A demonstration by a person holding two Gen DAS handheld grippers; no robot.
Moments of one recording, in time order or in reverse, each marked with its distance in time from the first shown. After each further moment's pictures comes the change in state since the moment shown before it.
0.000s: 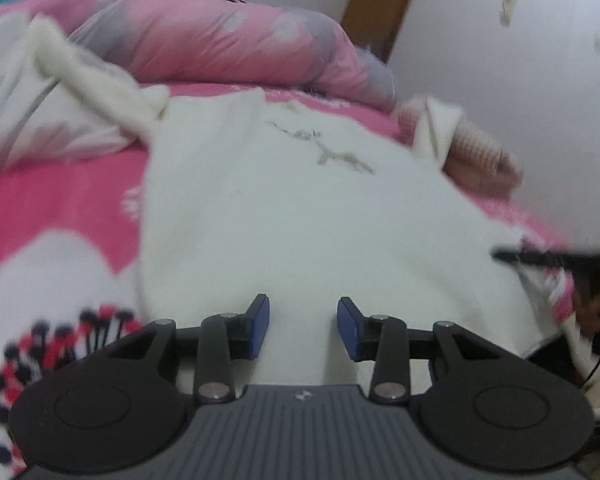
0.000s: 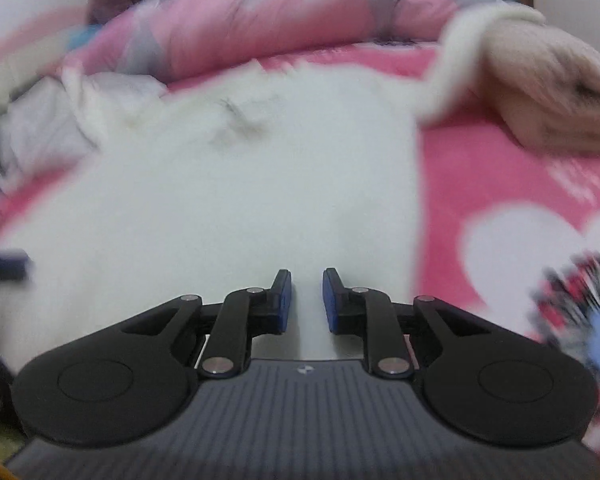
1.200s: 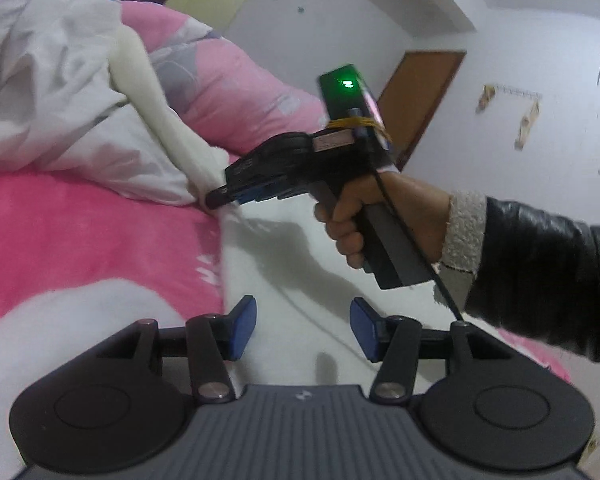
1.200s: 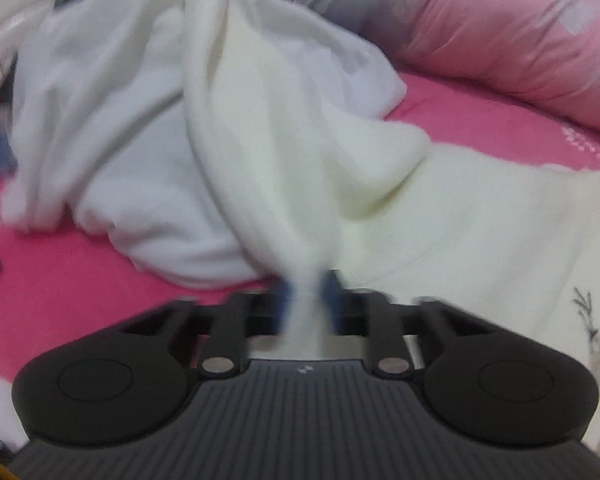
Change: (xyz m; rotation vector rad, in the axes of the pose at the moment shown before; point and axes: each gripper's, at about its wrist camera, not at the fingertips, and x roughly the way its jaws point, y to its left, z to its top) left arm 0.010 0.086 -0.003 -0.207 -0.322 -0.080; right arm 0.276 0.306 0.185 -0.403 0.189 0.243
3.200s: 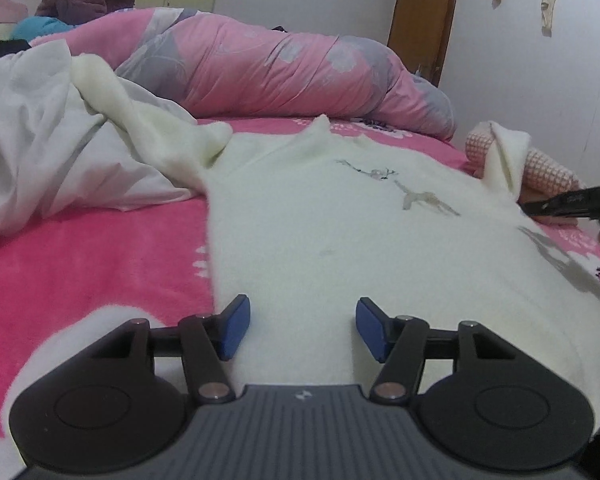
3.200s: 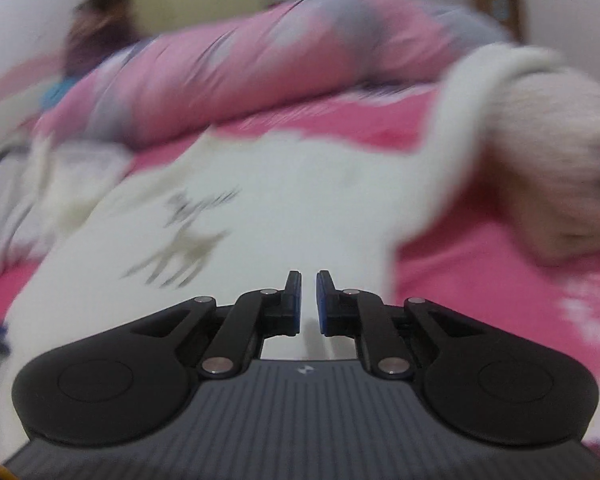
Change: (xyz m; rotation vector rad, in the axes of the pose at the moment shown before) left arm 0.024 -0.064 0.004 0.288 0.213 0.261; right arm -0.218 -0.227 -0.231 0.378 -0.218 -0.230
